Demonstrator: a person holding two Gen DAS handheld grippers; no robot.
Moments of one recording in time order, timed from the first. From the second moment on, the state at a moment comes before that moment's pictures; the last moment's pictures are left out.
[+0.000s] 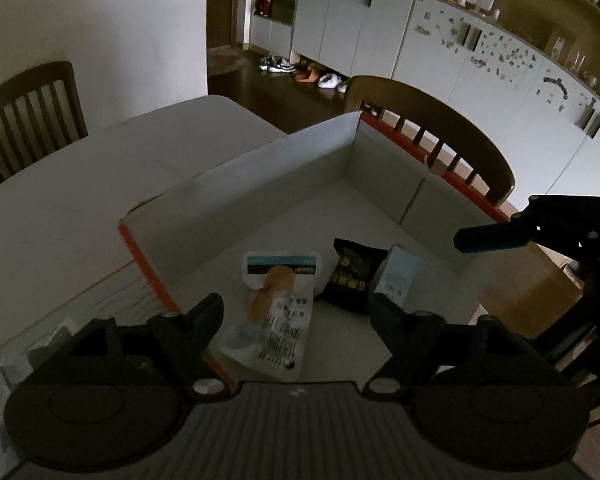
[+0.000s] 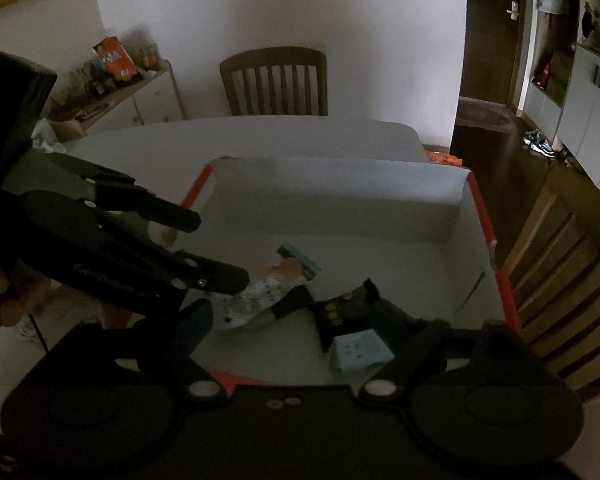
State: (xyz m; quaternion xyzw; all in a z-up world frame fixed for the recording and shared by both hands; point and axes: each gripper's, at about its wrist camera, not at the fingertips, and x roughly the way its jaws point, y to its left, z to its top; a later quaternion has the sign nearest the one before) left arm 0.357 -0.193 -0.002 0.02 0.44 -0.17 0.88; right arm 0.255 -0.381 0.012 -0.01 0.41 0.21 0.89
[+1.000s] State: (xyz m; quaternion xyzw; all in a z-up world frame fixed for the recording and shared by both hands) left arm 0.214 -0.036 0.010 -0.03 0.39 -0.11 0.92; right arm 0.190 -0.261 0.030 0.01 0.37 0.20 0.91
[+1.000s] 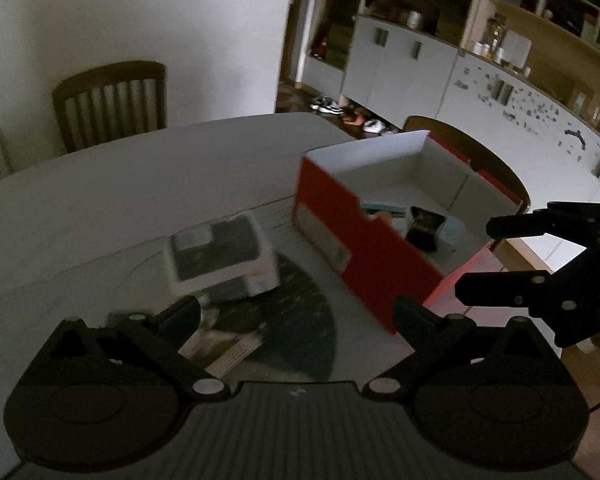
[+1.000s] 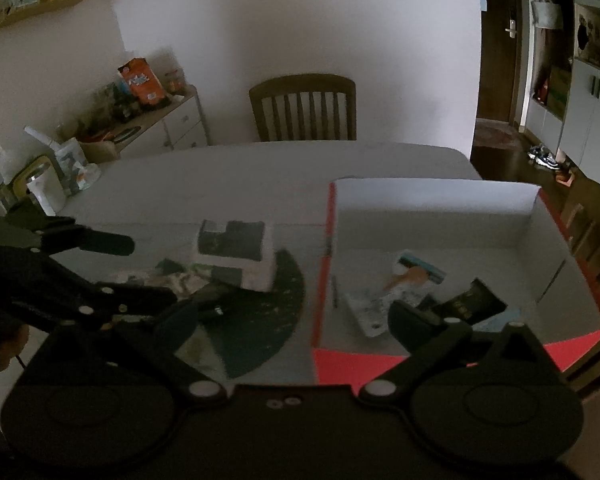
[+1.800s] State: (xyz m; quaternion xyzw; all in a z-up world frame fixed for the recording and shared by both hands) left arm 0.122 0.056 -0.009 -0.03 0.37 -0.08 0.93; right arm 0.157 -0.161 0.012 0.01 0.39 0.19 0.90
